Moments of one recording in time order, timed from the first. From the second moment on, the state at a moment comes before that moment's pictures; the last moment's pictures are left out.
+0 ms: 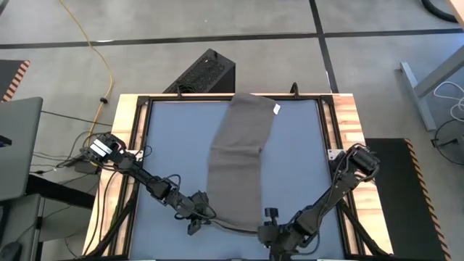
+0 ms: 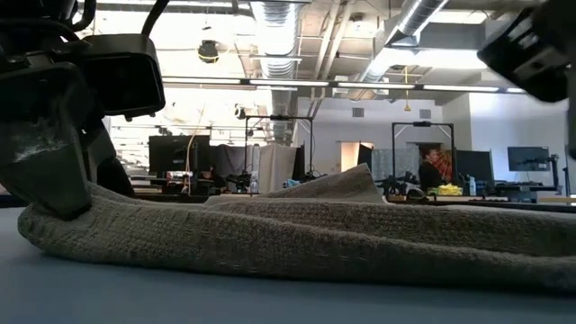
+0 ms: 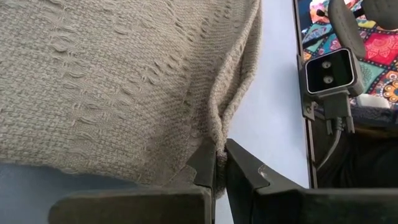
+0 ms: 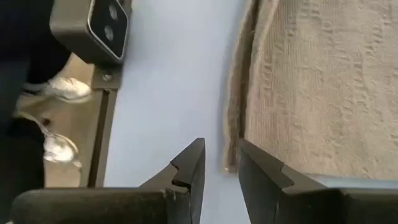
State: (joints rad) left arm -0.57 1.80 0.61 0.47 0.00 -0.96; right arm 0.80 1.92 1.27 -0.36 0.38 0.67
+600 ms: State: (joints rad) left arm -0.58 1.80 0.61 0.47 0.00 -0.93; right arm 0.70 1.96 1.32 -0.42 0.10 0.73
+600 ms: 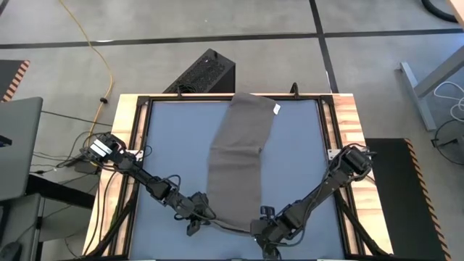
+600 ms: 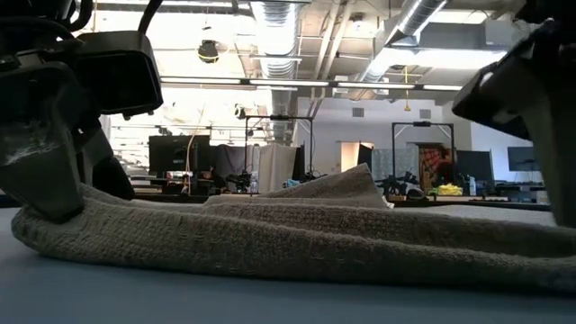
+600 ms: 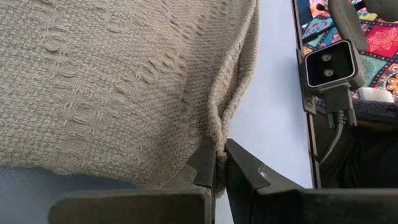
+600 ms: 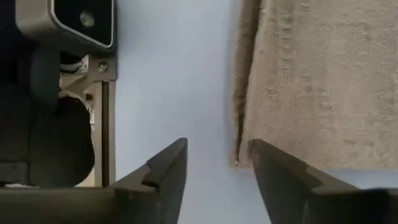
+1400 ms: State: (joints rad) left arm -0.58 1.80 0.61 0.47 -0.01 -0.92; right arm 0.70 2.01 1.32 -0.42 0.18 0.73
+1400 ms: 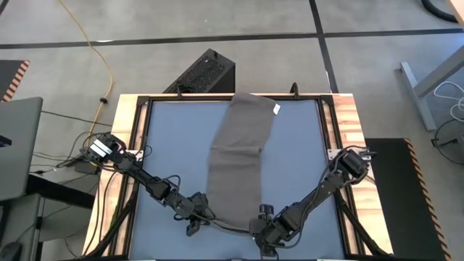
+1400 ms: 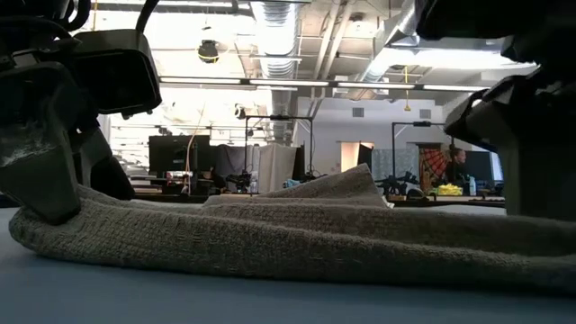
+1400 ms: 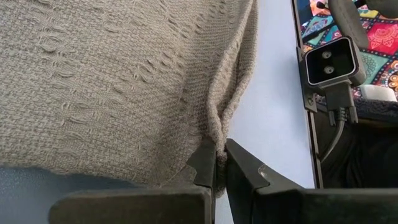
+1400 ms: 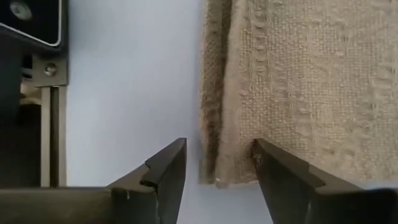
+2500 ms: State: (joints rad) left arm -0.59 1.80 0.61 0.51 0.11 -0.98; right arm 0.61 2.00 1.32 -0.43 -0.16 0.98
